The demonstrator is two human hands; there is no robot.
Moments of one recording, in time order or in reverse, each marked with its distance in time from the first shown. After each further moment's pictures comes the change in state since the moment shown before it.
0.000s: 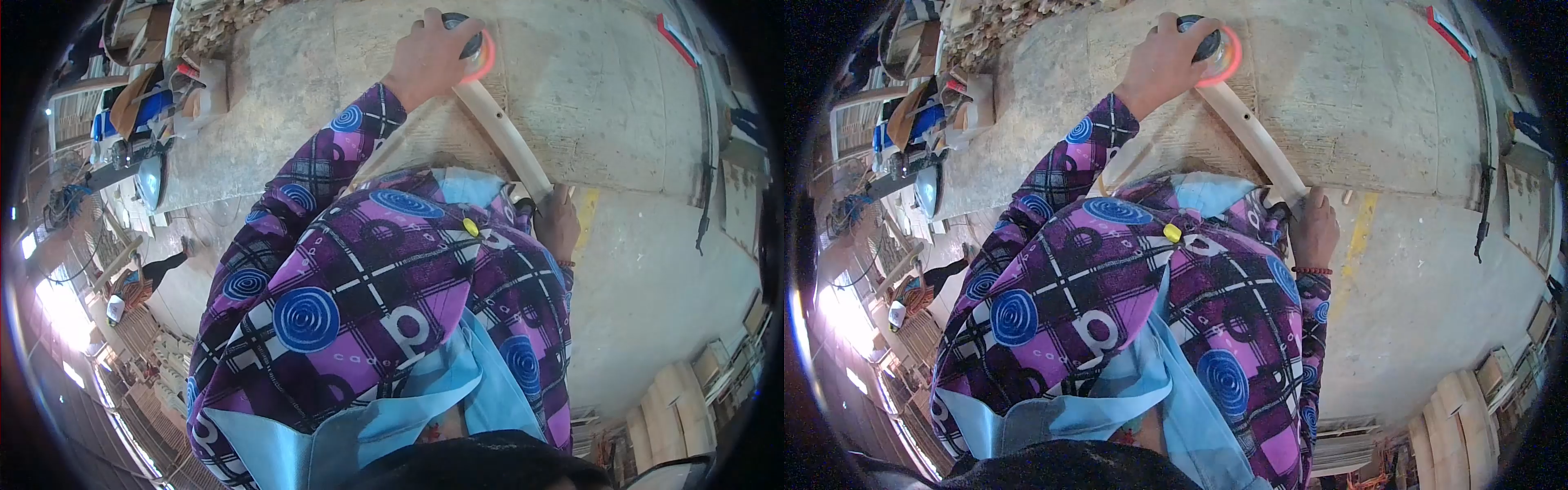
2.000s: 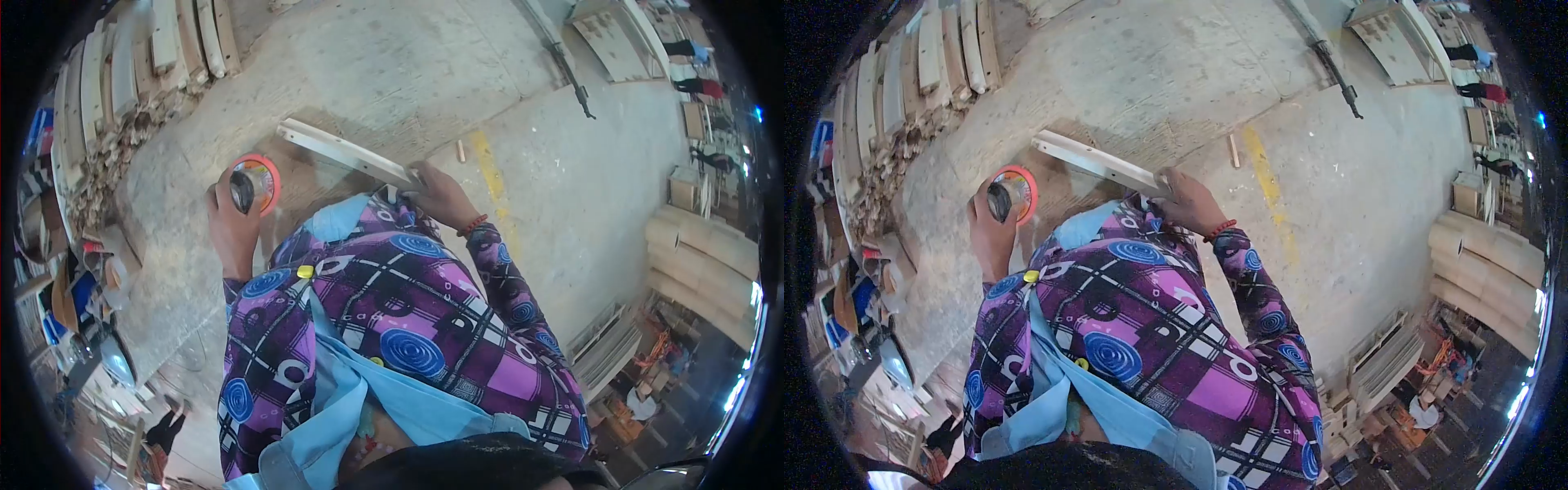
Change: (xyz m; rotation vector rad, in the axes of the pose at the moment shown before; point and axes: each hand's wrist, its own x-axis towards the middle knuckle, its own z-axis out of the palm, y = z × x) left_hand -0.104 -0.001 -0.022 -0.180 -0.074 -0.319; right_hand -0.001 0.025 -0.034 0.524 -0.039 -0.083
